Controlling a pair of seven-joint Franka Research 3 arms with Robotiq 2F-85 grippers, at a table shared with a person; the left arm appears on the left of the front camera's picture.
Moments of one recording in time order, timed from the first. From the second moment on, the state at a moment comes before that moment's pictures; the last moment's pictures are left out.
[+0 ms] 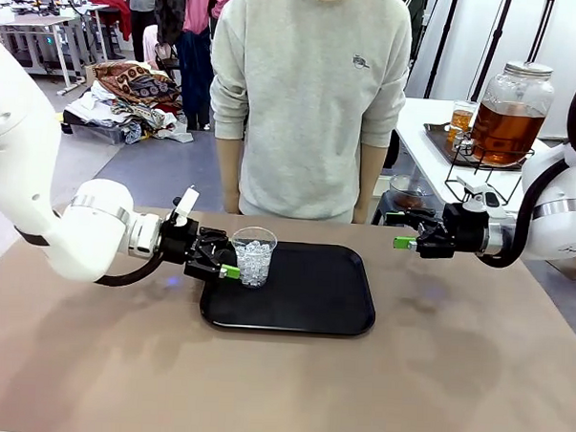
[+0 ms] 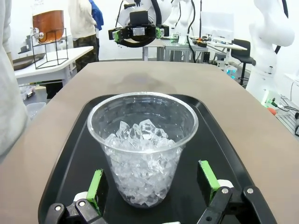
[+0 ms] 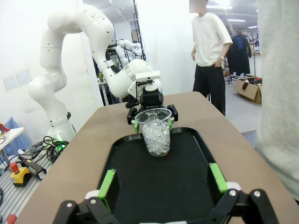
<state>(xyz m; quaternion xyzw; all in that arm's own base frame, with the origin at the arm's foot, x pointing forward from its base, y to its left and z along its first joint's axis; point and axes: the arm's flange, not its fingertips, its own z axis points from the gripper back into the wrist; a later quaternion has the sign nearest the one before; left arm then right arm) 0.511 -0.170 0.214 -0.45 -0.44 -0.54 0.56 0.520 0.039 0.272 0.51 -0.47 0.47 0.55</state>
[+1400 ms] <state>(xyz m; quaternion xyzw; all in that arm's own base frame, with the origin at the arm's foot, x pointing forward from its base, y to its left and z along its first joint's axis) 0.523 -0.206 0.209 -0.46 -0.45 -0.52 0.56 0.520 0.039 0.272 0.51 -0.47 0.47 0.55</state>
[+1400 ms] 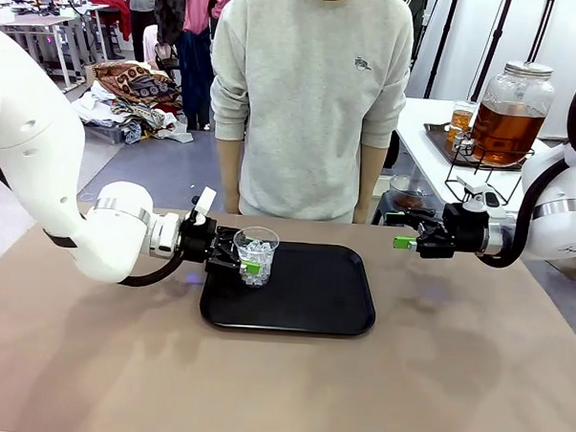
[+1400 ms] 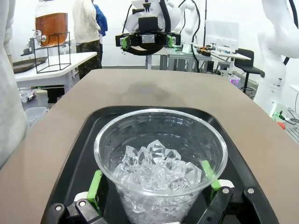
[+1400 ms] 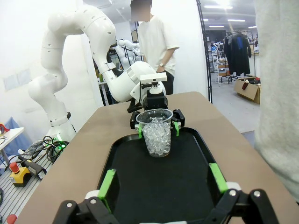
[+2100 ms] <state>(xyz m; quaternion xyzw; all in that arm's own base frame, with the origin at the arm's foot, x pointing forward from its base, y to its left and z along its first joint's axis) 0.525 -0.211 0.211 -0.46 -0.45 -0.52 0.56 0.520 0.039 0.272 0.51 -0.47 0.47 0.55</state>
